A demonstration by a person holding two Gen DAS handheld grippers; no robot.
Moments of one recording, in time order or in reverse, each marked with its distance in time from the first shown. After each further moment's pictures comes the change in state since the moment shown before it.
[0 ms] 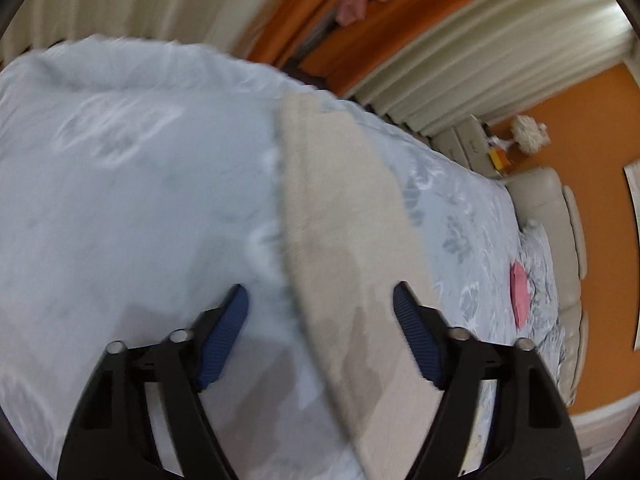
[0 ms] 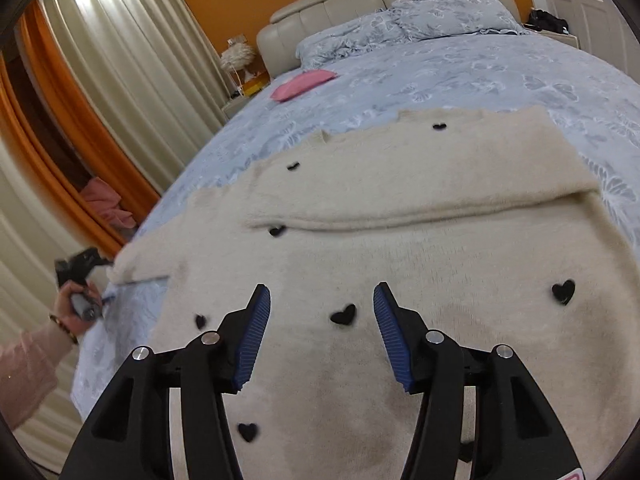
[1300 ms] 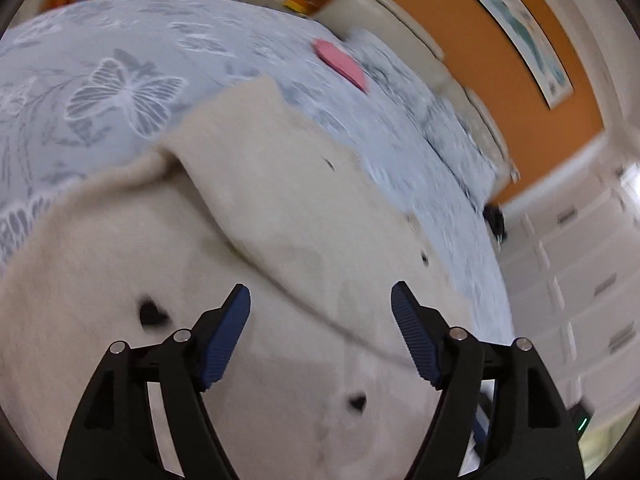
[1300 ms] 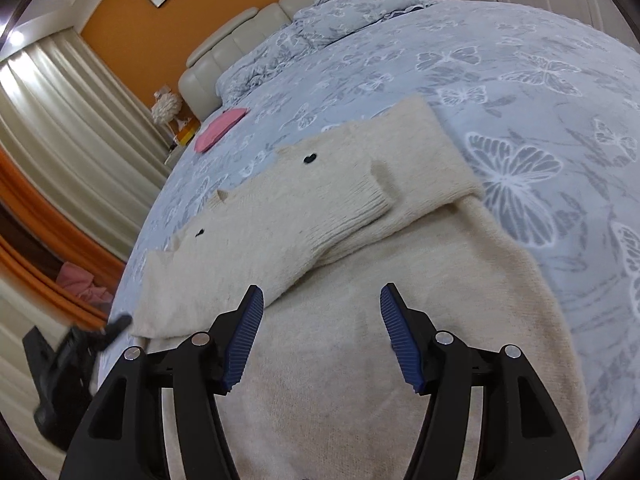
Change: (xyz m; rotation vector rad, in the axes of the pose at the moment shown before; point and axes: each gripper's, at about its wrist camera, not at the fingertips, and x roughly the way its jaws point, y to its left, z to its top) left arm -0.107 -0.124 -0.356 0.533 0.309 -0.378; right arm -0.027 -0.113 0.035 0.289 -0.076 -0.042
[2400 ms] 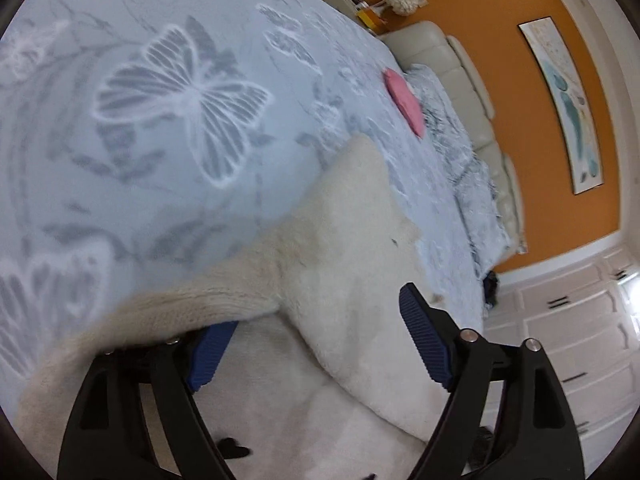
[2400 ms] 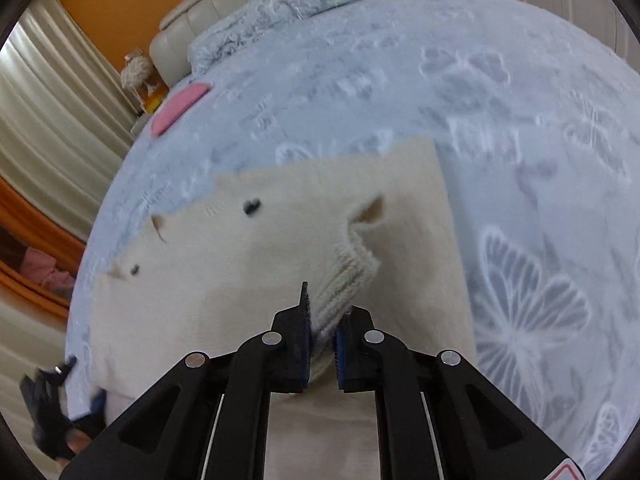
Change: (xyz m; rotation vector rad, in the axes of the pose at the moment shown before) left arm 0.025 0.079 0.054 -0.277 -0.025 -0.015; right arm 0.080 -0.037 0.103 -0.065 0.127 -0.099
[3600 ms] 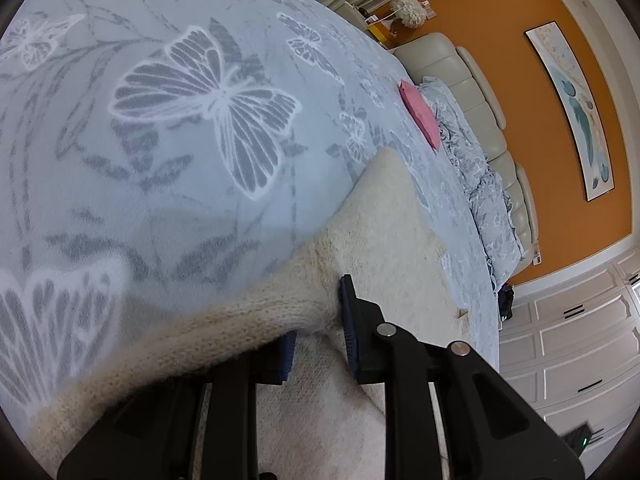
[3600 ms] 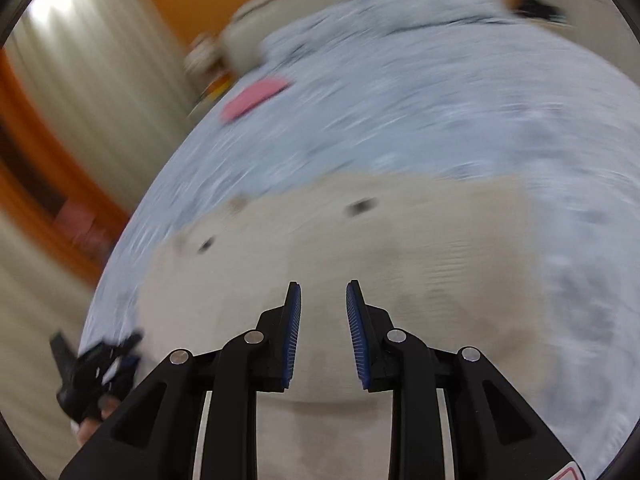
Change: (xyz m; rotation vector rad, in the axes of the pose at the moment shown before) left arm 0.013 0.015 0.002 0.017 -0.073 0.074; right arm 0.008 0.102 -0.007 -0.265 0.013 0.120
